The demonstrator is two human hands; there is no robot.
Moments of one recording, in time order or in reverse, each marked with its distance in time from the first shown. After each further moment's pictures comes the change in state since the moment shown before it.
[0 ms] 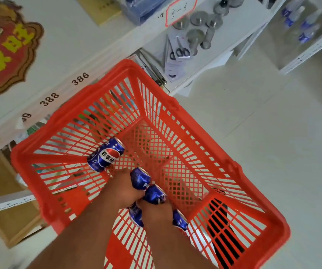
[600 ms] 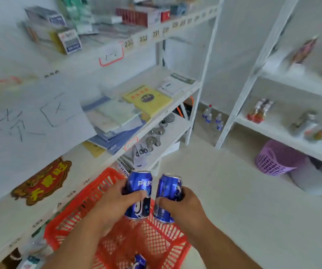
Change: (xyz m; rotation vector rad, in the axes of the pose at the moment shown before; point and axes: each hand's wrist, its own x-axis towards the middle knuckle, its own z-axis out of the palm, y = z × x) left_hand -0.272 0.207 -0.116 -0.628 0.036 0.506; right_hand -0.302 -0.123 -0.238 0.203 0.100 -0.720
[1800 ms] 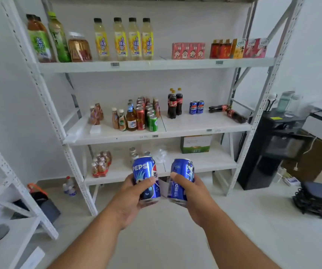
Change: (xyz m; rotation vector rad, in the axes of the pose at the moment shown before) left_hand -0.049 0.227 0.645 -0.086 -0.802 0.234; right_hand -0.157 -0.004 -0.613 0.704 0.667 -0.338
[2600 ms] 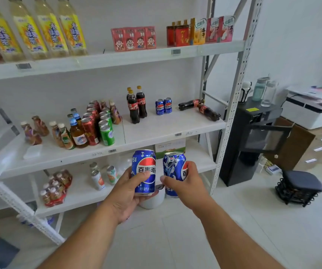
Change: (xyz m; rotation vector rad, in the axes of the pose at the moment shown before) left_hand 0.233 -0.009 0.178 -0.016 -0.127 -0.091; right_hand 0.189 -0.090 -0.171 -0.308 0.157 -0.182
